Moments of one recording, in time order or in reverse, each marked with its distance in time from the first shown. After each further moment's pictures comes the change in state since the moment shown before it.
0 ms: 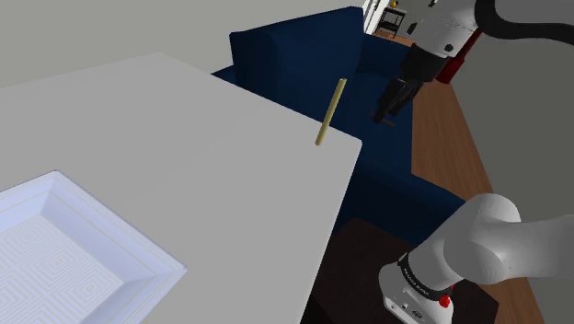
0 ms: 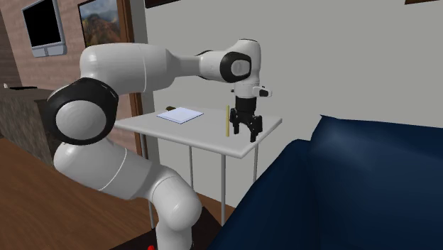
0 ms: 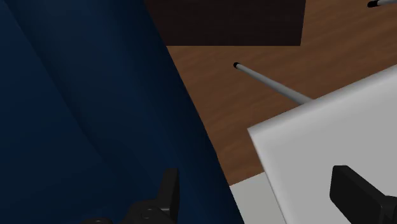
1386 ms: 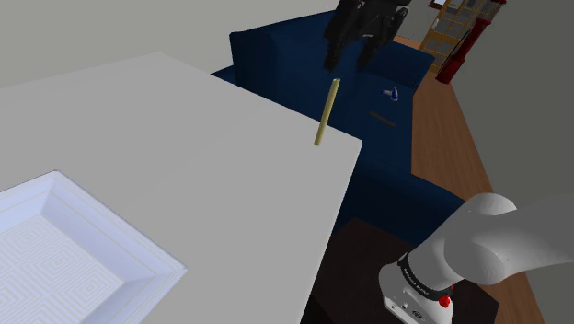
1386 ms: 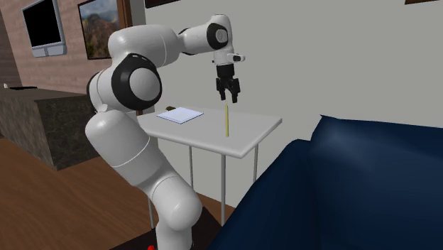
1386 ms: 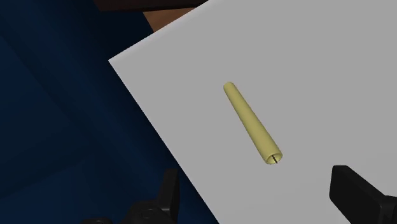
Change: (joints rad) arm 0.010 0.304 0.340 0.522 0.040 -0.111 0.414
